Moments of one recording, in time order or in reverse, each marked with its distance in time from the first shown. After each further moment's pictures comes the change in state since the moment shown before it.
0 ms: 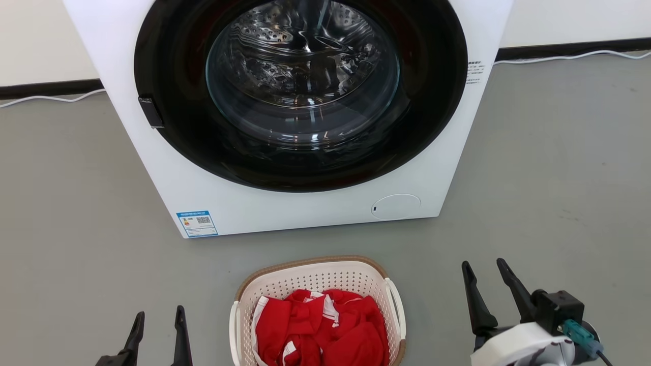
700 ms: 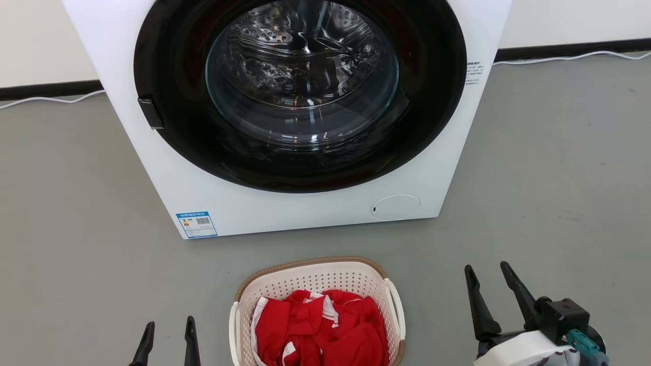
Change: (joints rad) left arm 0.069 0.001 -0.049 -0.074 -0.013 0.024 -0.003; right arm 0.062 0.002 -0.025 -0.083 -0.042 0.000 0.000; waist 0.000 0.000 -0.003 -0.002
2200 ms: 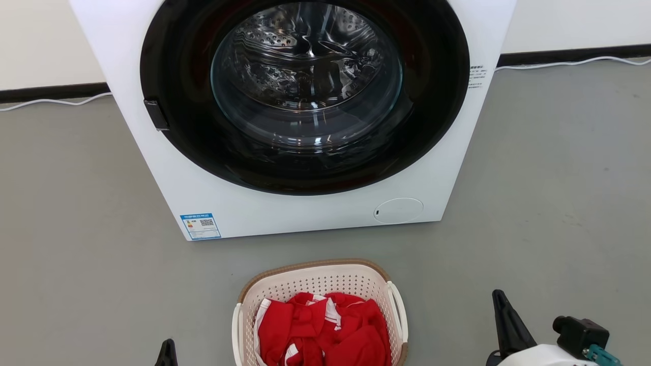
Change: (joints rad) left arm -0.007 -0.007 0.003 0.081 -0.259 -0.023 0.059; right arm 0.045 0.006 -0.008 0.045 0.253 0.000 0.046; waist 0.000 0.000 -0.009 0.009
